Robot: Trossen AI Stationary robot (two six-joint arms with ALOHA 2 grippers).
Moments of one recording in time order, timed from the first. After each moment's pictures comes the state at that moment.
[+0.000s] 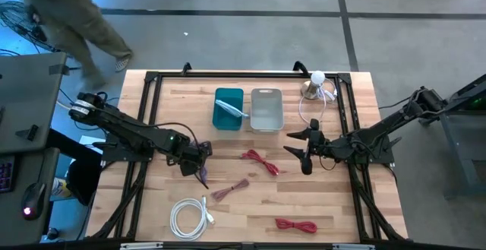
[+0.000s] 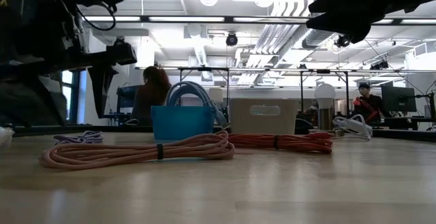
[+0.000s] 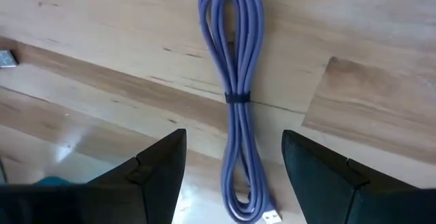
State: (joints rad) left arm -0.29 1.37 0.75 -0.68 -0.18 1.09; right arm 0.45 0.96 0.38 0.37 0.70 0.25
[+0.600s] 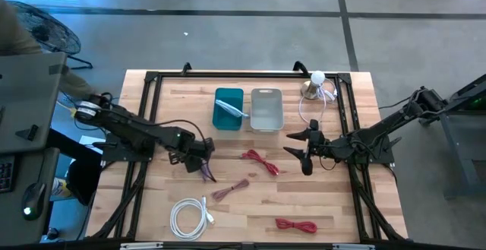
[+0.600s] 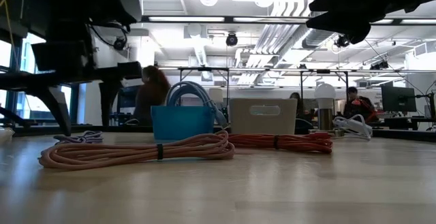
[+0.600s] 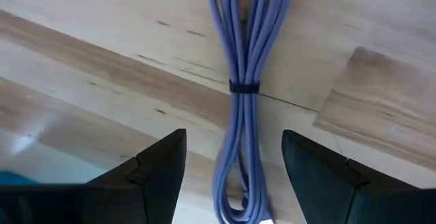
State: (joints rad) left arm -0.21 1.45 0.75 -0.65 -0.14 1.07; right arm 0.45 0.96 0.38 0.37 0.68 0.27
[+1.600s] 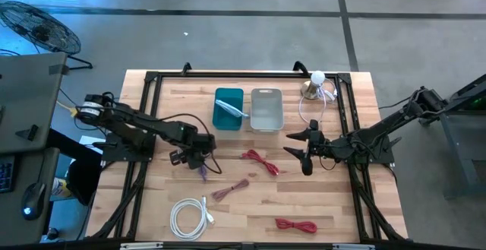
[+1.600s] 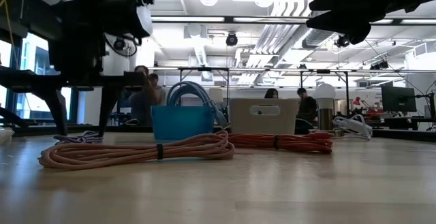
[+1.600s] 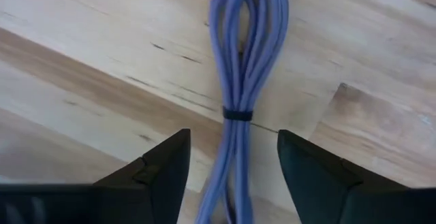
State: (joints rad) left arm -0.11 1.48 0.75 -0.63 0.07 1.08; right arm 0.45 0.96 0.38 0.38 0.68 0.29
